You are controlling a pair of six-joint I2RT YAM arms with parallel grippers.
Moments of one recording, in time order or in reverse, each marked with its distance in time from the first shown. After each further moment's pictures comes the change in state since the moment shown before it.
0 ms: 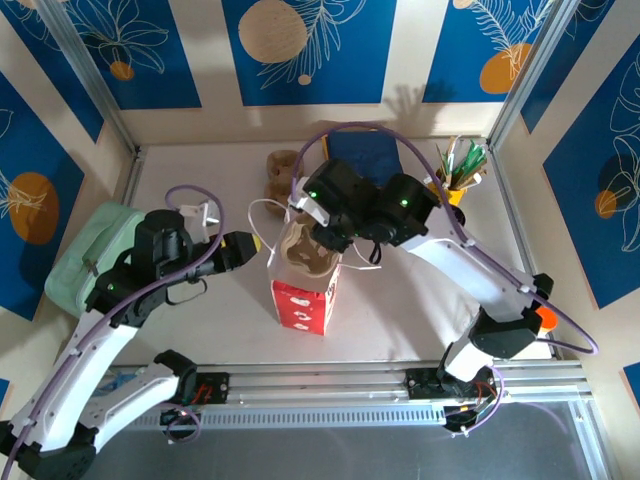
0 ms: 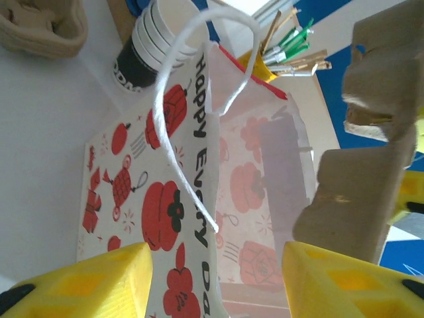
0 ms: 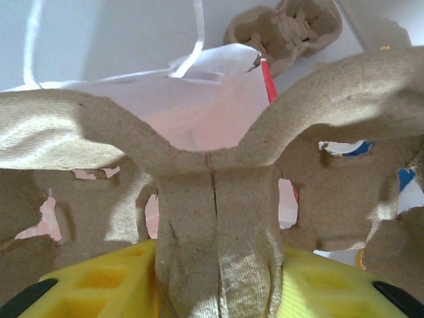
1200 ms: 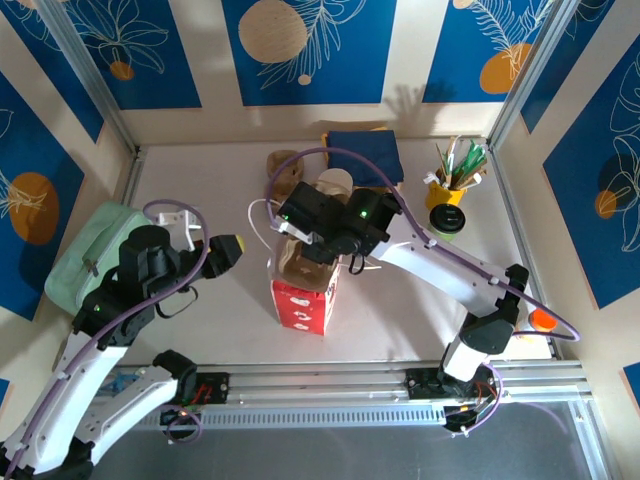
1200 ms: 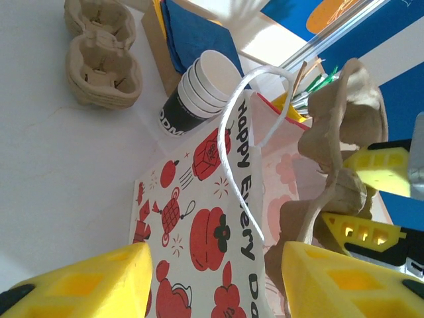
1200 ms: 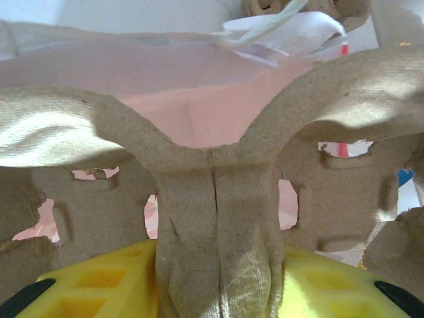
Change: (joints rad) left arm 0.000 -0.107 -0.049 0.002 -0.176 0.035; right arm 0.059 0.053 -0.117 0.043 0.078 -0.069
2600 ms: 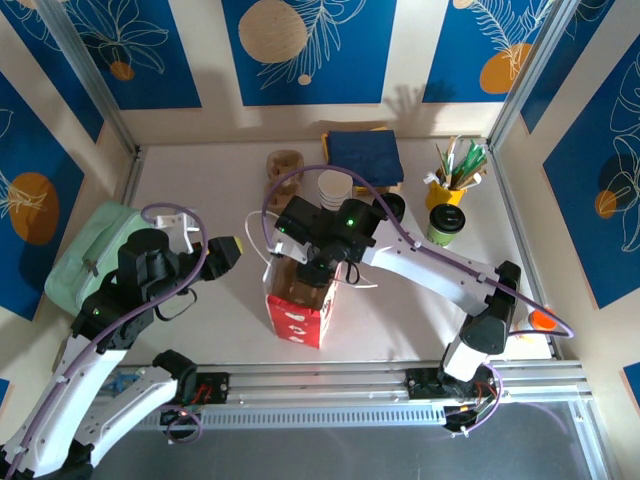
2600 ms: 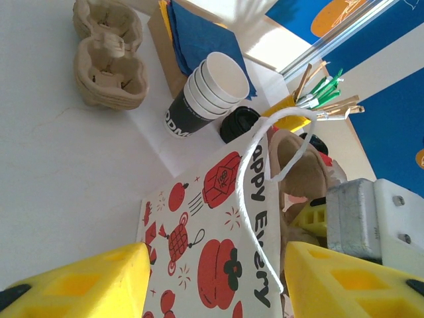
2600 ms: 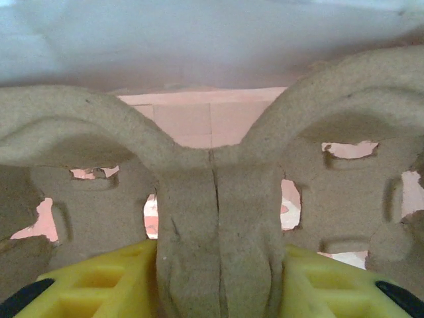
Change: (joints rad) left arm 0.000 -0.016 -0.017 -0.003 -0.014 0.000; right arm -0.018 -0.002 -0.151 0.053 -0.268 -0.010
